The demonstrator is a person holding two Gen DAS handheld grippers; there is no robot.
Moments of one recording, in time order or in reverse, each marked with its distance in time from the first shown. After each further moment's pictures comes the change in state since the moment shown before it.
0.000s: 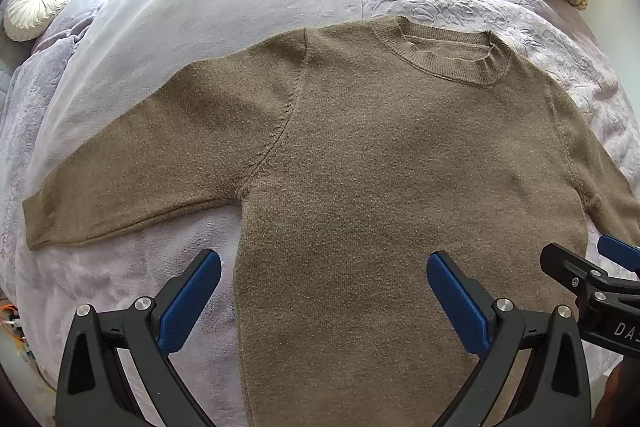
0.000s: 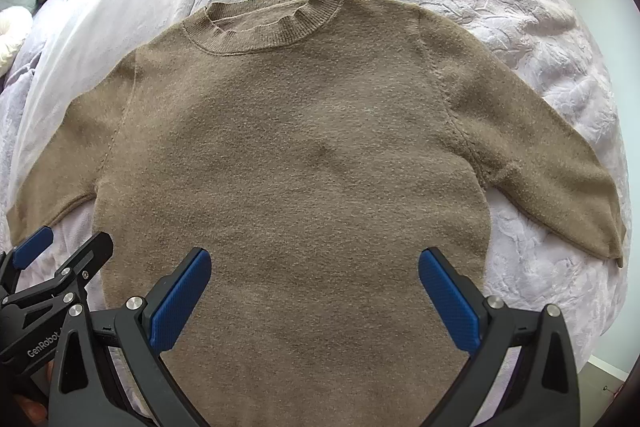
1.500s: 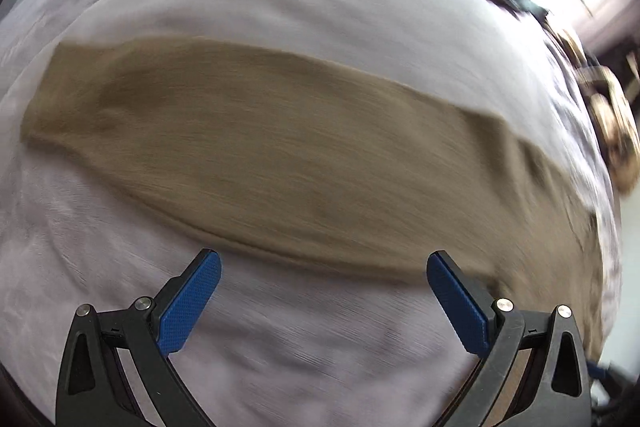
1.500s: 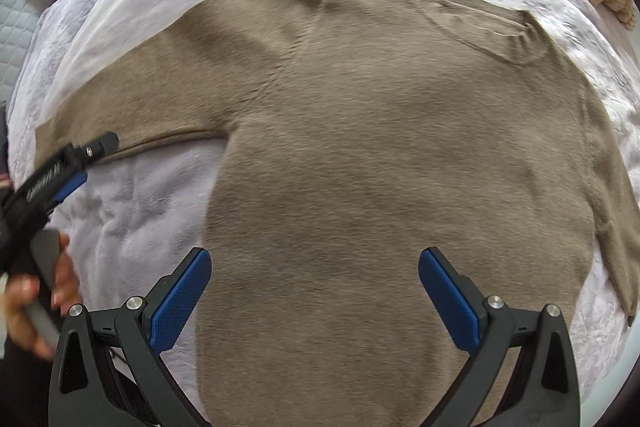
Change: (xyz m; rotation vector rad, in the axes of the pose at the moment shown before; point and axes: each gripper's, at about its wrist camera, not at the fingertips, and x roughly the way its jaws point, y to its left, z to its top) left arm 0.071 0.288 -0.055 -0.584 -0.095 -0.138; right arm 0.024 0.177 -0.026 -0.270 0.062 0.086
